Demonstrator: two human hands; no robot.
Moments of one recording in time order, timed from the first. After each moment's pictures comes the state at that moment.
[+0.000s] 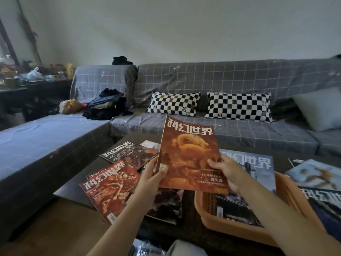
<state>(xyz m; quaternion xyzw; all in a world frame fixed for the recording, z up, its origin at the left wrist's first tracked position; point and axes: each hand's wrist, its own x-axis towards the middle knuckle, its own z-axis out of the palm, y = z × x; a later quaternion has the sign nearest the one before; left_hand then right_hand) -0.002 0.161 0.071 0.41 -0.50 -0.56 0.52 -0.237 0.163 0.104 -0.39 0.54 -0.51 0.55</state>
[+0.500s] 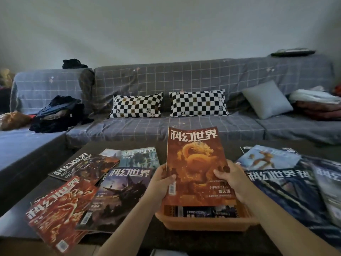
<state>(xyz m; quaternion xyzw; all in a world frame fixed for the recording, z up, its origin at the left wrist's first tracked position) -0.138 0.161 0.066 0.42 -0.53 -0.63 0.38 -0.360 0.227 0.071 -0.36 0.65 -0.54 0.40</state>
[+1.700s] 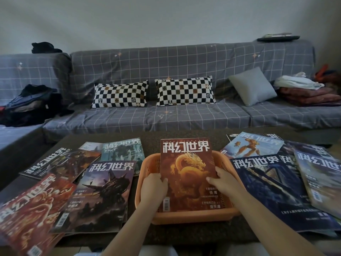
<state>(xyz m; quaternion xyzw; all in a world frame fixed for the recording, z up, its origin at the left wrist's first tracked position) -0.178 0.154 0.029 0.60 -0.73 -0.27 0.18 -0.378 0.235 0.038 -0.40 0.79 -0.32 0.35</state>
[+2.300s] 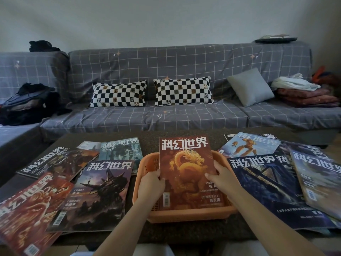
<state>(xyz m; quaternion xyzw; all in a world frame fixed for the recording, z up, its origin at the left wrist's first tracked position) -0.174 0.155 0.031 0.56 -0.76 -0.27 0.21 -0.383 0.235 0.037 -0.39 0.77 -0.38 0.33</state>
